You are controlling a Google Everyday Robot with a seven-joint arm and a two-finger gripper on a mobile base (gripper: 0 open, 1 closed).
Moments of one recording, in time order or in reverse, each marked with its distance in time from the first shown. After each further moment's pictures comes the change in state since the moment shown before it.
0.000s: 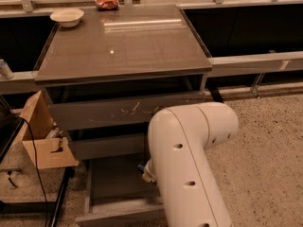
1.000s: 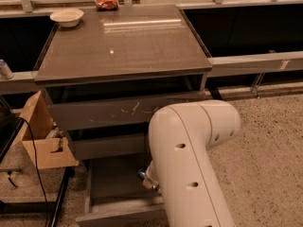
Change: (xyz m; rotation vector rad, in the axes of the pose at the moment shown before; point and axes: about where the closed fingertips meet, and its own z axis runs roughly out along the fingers) arm 0.024 0.026 -0.014 -0.034 0.050 -0.037
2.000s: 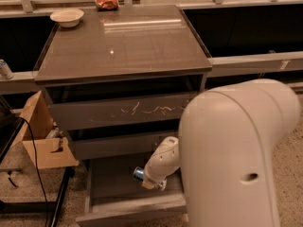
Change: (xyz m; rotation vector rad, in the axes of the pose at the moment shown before) arm -0.014 0.053 -0.136 0.007 0.005 -0.245
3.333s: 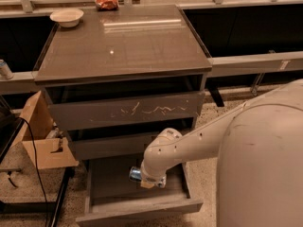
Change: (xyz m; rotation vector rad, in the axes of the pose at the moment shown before) arm -0.019 0.026 -0.072 -0.016 0.036 -0.189
